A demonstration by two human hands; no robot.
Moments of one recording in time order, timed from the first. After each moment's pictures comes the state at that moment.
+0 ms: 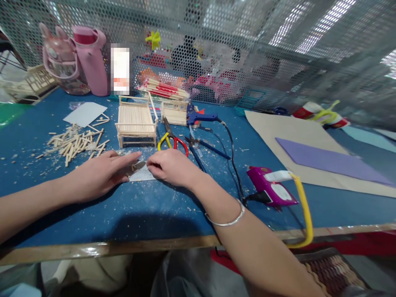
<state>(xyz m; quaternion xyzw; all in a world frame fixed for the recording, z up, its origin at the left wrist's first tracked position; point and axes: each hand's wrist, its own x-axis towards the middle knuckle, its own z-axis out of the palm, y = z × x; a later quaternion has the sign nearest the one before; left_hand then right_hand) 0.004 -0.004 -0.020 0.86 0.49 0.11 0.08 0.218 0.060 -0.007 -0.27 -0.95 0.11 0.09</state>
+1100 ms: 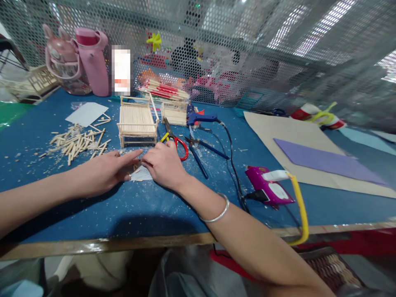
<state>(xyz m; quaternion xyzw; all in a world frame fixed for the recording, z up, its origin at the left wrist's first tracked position) 0.008 0.001 -0.013 0.86 0.50 0.06 0.09 0.202 0.051 -0.021 -0.30 -0.94 -0.02 0.16</state>
